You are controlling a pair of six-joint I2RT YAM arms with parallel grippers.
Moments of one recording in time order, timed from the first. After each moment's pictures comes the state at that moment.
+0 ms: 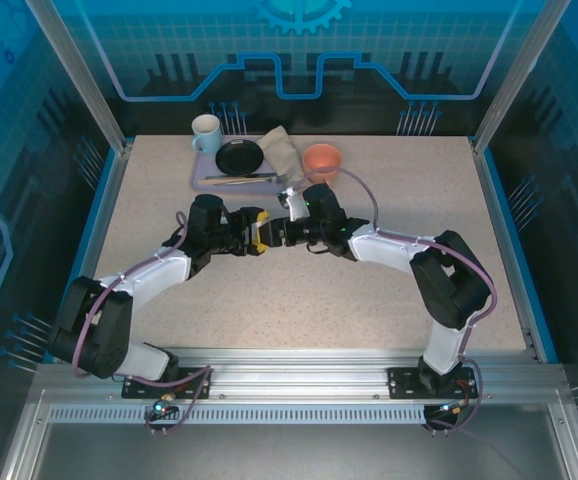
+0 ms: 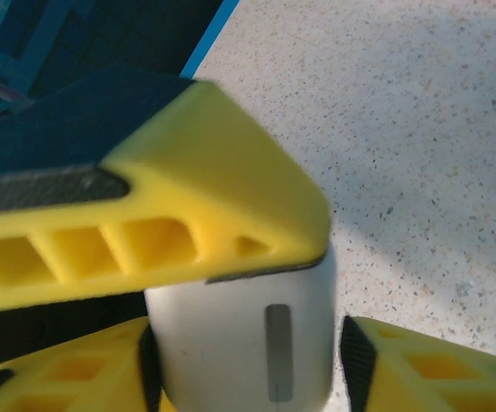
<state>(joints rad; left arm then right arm) -0.32 1.42 0.74 0.10 0.49 -1.84 0.66 1.81 1.12 0.15 -0.53 0.54</state>
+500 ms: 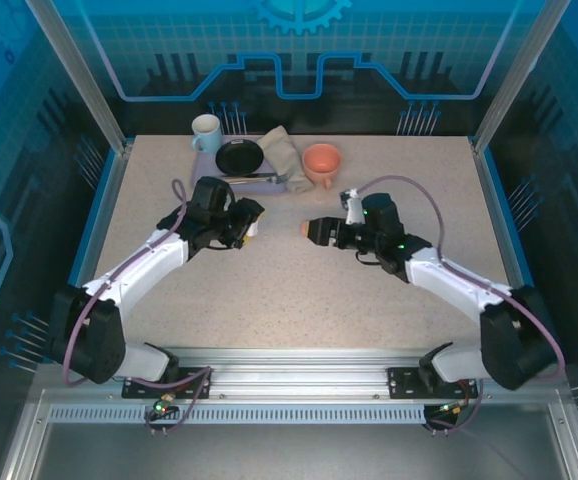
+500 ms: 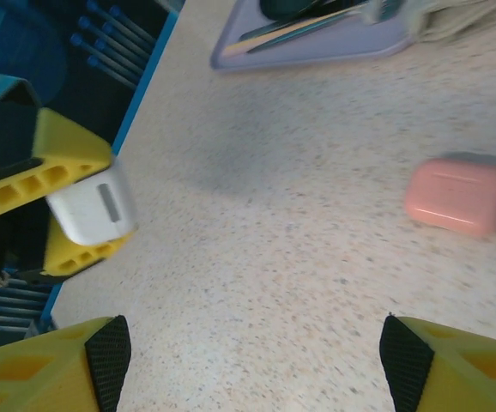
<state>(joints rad) -0.38 1.41 1.04 -0.43 0.19 -1.22 0.48 1.31 0.78 0.00 -0.36 0.62</state>
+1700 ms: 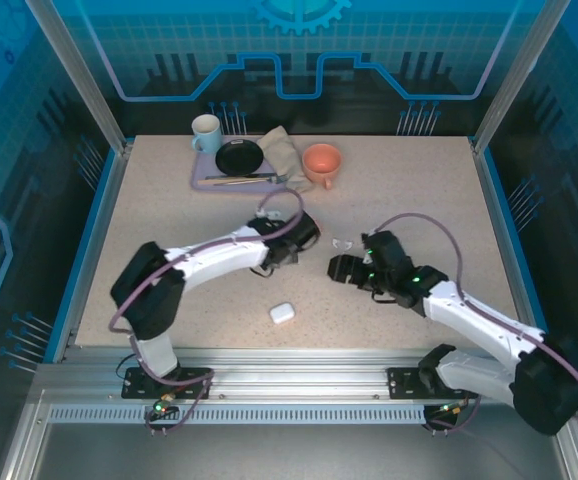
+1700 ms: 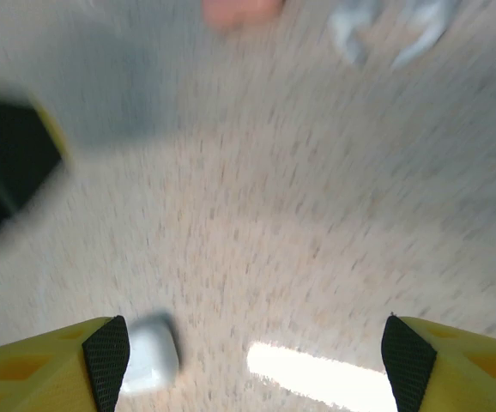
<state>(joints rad) -0.75 1.75 1.30 -0.84 -0.51 -0.93 0.65 1.12 0.62 -0.37 -0.09 0.80</state>
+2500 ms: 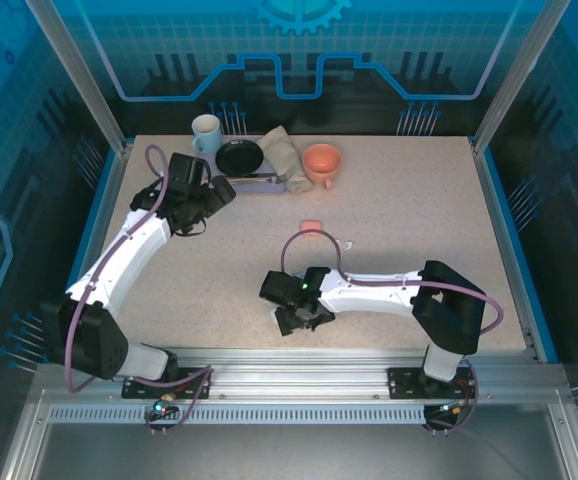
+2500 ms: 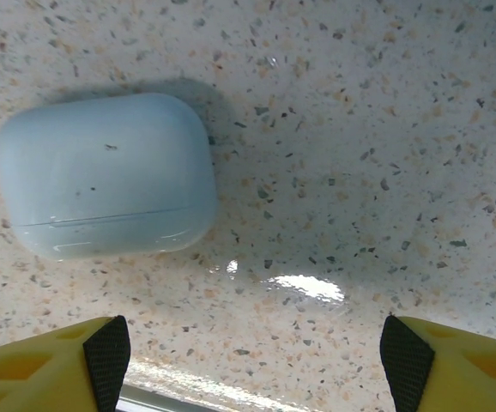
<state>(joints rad) -0.21 1.40 1.24 -0.74 -0.06 -0.86 1.14 1.75 1.13 -0.84 0.13 0.85</state>
